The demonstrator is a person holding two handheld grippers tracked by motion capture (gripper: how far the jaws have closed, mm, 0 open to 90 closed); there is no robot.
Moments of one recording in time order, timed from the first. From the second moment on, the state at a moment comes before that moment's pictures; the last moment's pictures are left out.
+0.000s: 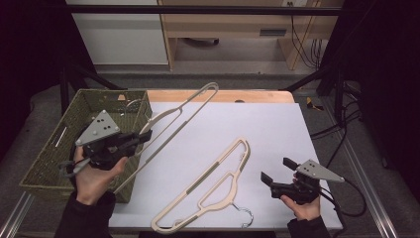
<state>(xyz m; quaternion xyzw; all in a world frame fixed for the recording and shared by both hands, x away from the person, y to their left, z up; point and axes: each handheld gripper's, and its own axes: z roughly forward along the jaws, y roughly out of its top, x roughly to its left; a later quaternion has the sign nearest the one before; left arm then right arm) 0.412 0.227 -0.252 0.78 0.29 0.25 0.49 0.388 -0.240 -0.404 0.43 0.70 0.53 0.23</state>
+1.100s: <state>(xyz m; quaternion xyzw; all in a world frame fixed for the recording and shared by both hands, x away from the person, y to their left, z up) 0.493 0.362 -0.254 0.79 0.34 0.26 0.44 0.390 -0.240 -0.406 0.43 0.70 0.52 0.23</state>
